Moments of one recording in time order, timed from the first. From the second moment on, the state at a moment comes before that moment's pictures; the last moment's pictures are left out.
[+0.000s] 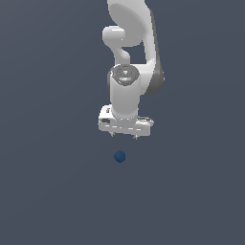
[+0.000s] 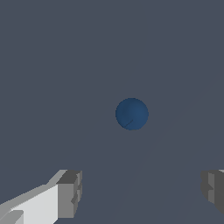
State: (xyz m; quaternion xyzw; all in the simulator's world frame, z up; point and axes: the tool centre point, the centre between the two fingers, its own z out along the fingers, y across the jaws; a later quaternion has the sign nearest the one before) arm 0.015 0.008 0.155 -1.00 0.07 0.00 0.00
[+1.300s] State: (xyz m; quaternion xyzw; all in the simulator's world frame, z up) arm 0.054 -0.012 0.081 -0.95 0.30 0.00 0.00
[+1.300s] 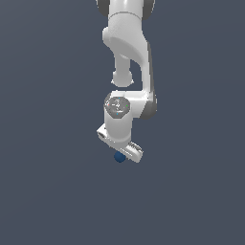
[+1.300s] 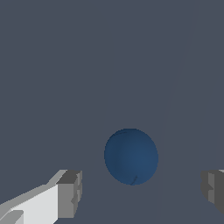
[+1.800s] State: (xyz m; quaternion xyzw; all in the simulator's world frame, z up) arm 0.054 -0.012 0.050 -0.95 0.30 0.00 0.00
